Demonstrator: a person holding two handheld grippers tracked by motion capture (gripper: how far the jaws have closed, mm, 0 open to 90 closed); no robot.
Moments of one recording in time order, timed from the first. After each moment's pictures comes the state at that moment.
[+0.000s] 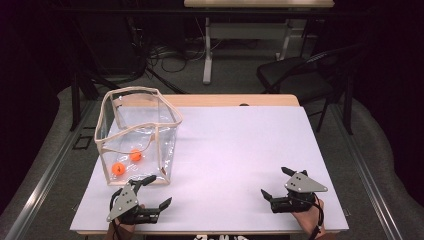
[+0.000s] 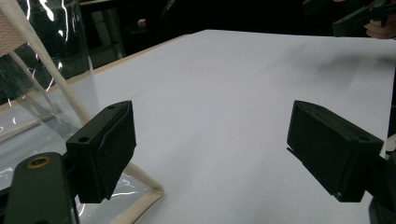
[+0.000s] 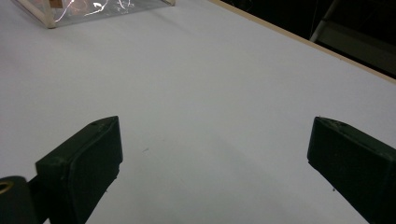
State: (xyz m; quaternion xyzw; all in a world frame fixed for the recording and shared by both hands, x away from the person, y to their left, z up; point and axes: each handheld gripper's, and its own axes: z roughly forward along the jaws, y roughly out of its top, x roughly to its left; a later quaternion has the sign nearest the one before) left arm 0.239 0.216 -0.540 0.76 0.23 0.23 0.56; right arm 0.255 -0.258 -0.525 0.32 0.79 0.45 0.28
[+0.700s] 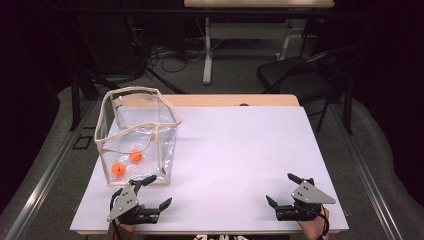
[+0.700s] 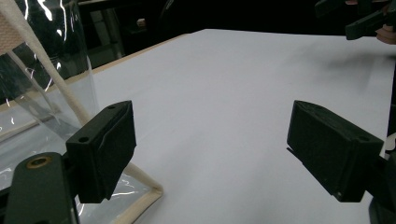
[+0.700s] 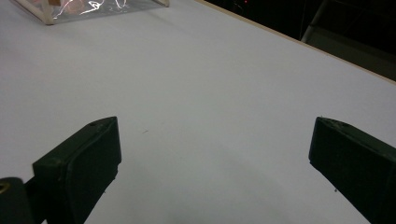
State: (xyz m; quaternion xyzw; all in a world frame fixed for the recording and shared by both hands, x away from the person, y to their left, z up) left arm 0.239 0.215 -0.540 0.76 0.23 0.23 0.56; right arm 0.237 -0.270 -0.537 0.32 0.77 0.46 0.30
